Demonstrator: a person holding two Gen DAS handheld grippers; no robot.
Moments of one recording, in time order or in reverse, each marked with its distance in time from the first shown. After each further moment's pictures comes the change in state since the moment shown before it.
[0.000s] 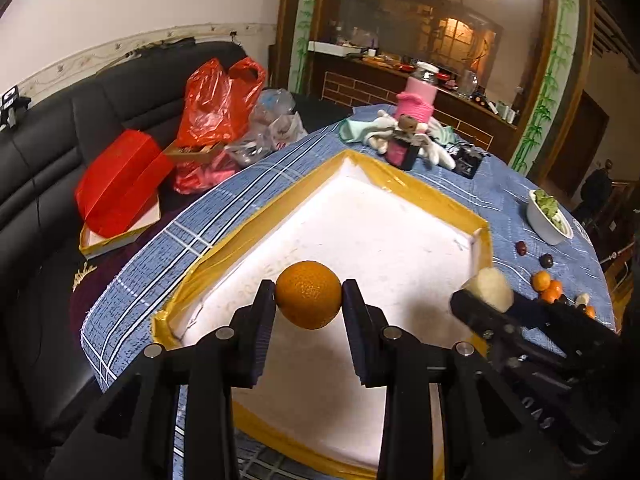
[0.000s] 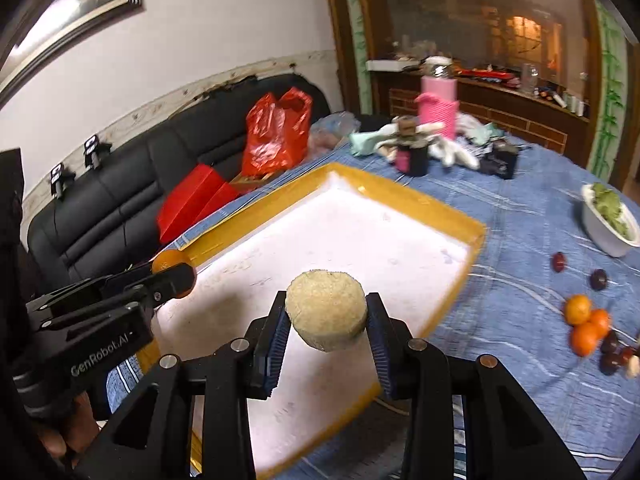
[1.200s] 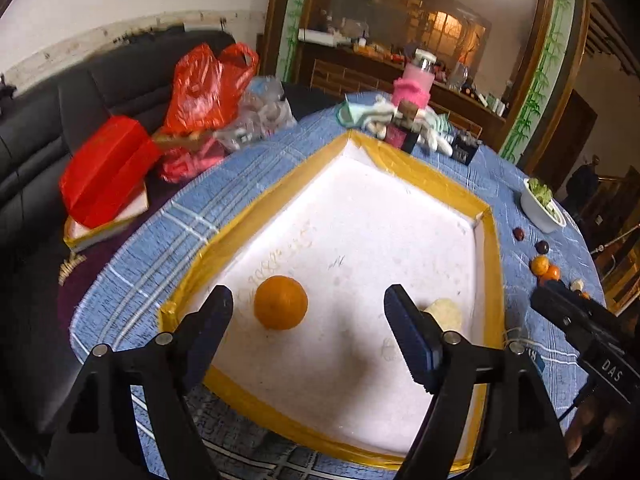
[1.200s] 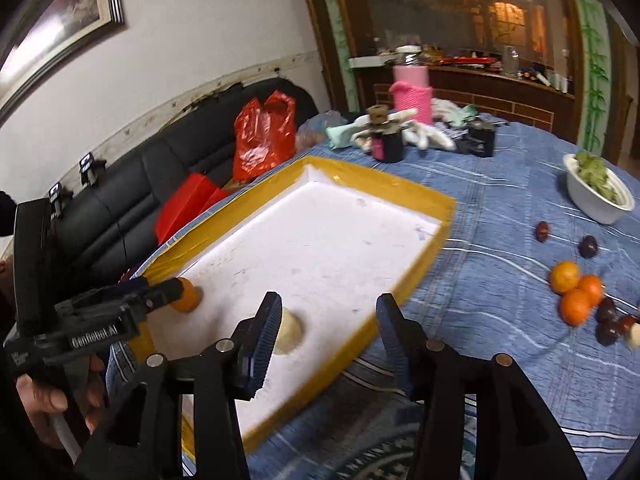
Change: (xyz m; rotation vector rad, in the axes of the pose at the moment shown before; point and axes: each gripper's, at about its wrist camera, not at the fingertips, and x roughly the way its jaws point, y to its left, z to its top) left arm 0.002 0.020 -0.008 0.013 0.010 -0.068; right arm -0.029 -0.043 -0.021 0.087 -0.029 -0.005
